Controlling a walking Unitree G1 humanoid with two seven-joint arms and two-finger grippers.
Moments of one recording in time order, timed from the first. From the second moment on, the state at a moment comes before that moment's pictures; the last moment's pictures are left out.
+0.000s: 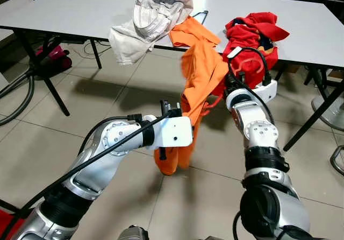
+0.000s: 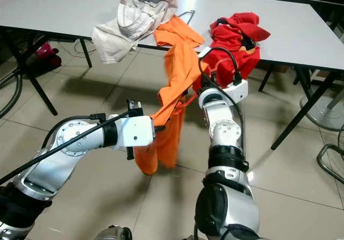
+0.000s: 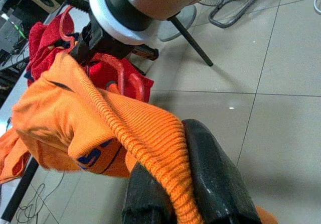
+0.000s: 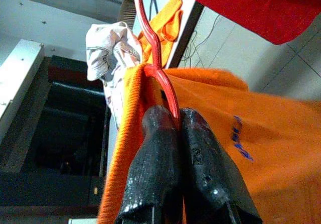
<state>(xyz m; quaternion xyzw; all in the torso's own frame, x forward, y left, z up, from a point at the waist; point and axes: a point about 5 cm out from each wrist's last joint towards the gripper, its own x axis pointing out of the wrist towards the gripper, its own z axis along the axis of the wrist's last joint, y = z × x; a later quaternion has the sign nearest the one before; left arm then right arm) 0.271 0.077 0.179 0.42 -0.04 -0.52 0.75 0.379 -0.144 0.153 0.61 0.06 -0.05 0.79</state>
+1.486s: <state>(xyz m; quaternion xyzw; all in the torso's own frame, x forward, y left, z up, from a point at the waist) 0.322 0.055 0.239 0.10 -0.01 -0.40 0.91 0.351 -0.087 0.146 0.24 0.09 0.08 0.96</state>
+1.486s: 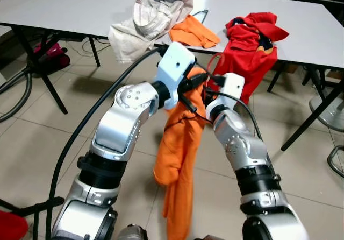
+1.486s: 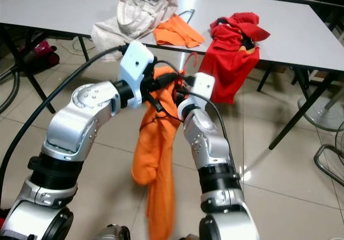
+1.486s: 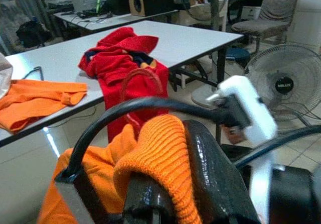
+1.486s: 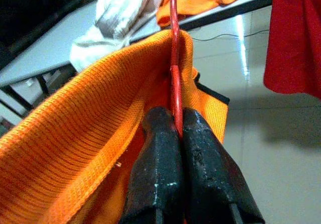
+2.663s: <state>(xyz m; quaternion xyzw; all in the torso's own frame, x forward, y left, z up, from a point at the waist) 0.315 0.060 0.240 0.11 0.00 -0.41 0.91 0.353 -0.102 0.148 0.30 0.10 0.04 0.95</state>
